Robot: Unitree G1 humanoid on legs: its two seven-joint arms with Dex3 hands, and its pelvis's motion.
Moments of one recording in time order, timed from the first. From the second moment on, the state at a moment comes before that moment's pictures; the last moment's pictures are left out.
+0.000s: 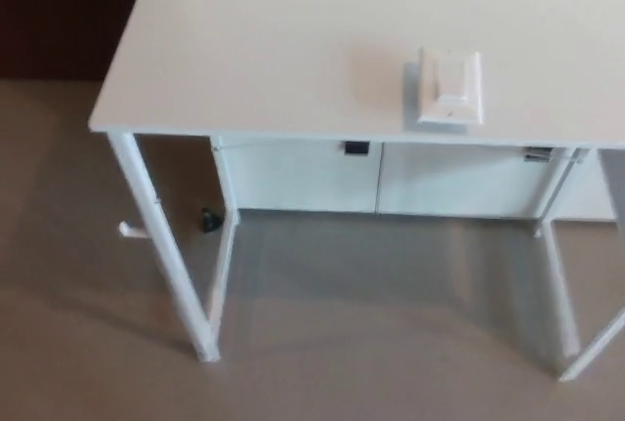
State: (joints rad) left_arm 0.63 0.21 0.20 0.14 -0.18 -0.05 -0.25; right_arm 0.44 -0.29 -0.13 0.38 0.06 -0.19 0.24
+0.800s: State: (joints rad) left_arm 0.61 0.22 0.21 0.15 -0.17 -0.06 -0.24; right_arm 0.42 -0.29 -0.12 0.35 0.05 -0.18 0.24
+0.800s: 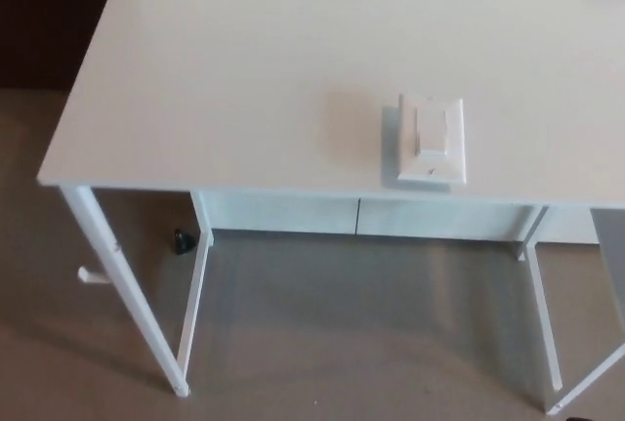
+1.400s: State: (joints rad) left_arm 0.61 0.21 0.21 0.17 -0.17 -0.06 -0.24; right_arm 0.39 -0.31 -0.10 0.36 0.04 -0.16 0.23
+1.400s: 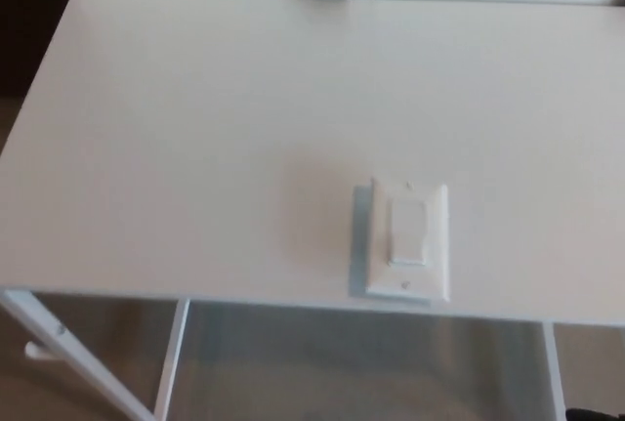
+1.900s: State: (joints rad) left_arm 0.60 0.22 0.22 0.16 -0.17 -0.07 -0.24; right_arm 0.38 -0.30 -0.08 0.35 0.04 -0.16 0.24
